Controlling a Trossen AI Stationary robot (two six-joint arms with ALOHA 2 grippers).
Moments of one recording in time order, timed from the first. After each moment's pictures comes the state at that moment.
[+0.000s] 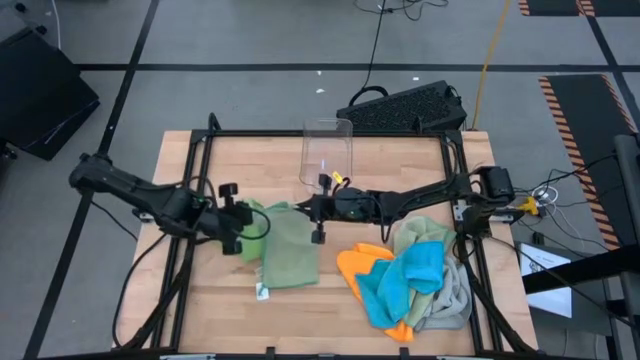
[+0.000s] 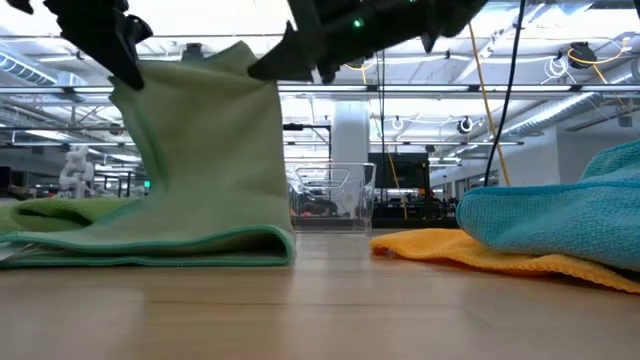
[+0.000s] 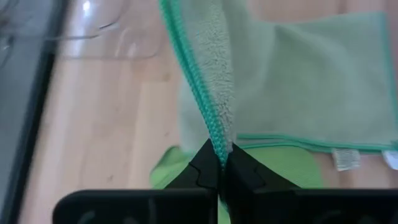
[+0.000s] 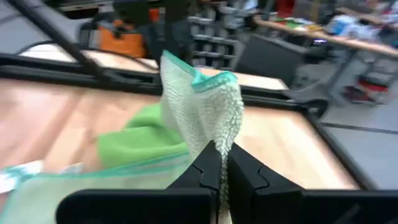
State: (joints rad) left arm -0.37 1.09 0.96 -0.99 -0.42 -0.29; right arm 0.05 1.79 1.12 0.40 0.18 -0.13
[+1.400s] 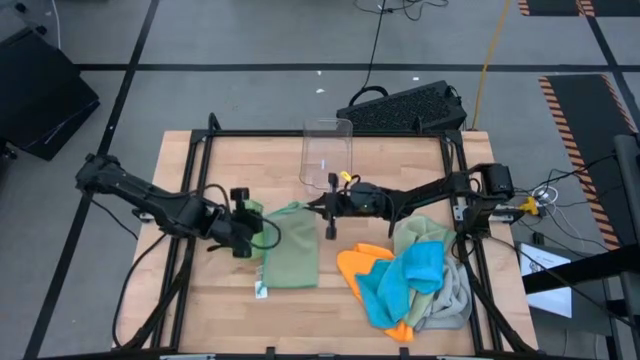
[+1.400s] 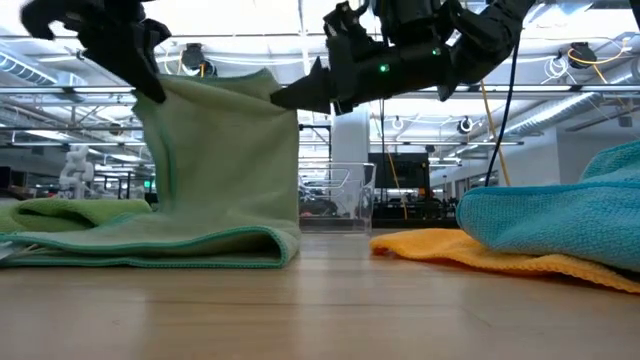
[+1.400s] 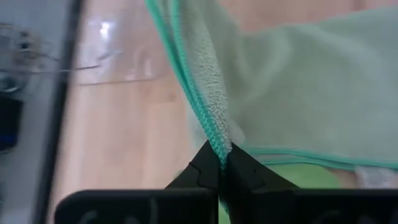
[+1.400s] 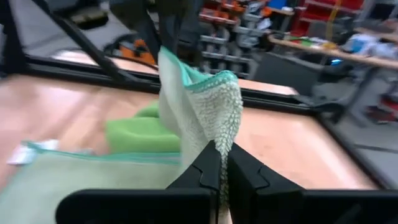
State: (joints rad) left arm -0.39 1.19 0.94 -0.89 -0.49 -0.21; right arm -0.02 1.79 0.89 0.73 0.02 -0.14
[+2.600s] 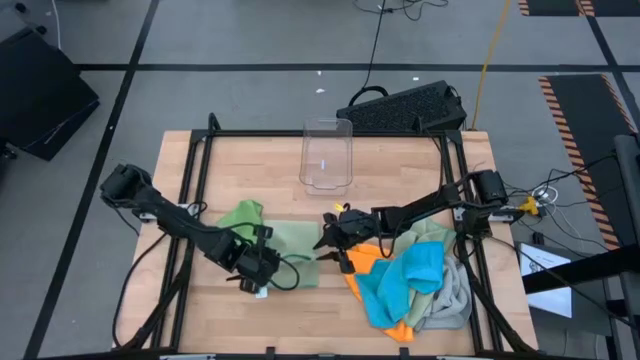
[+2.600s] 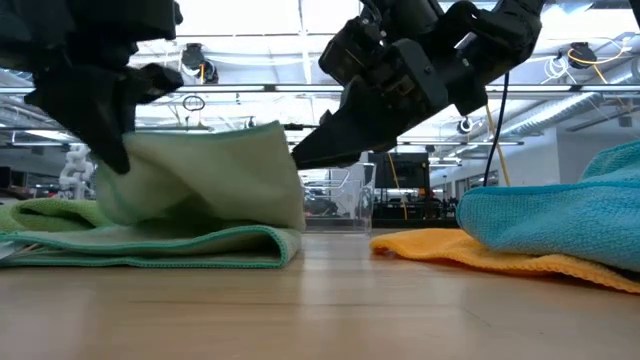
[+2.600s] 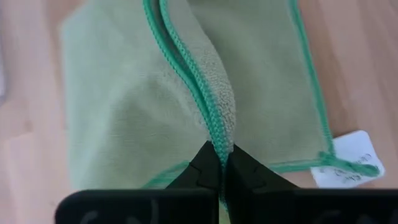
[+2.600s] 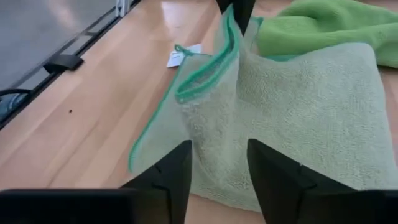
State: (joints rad) left arm -0.50 1.53 0.94 -0.68 -0.26 -0.20; right arm 0.12 1.86 0.89 0.47 -0.24 0.00
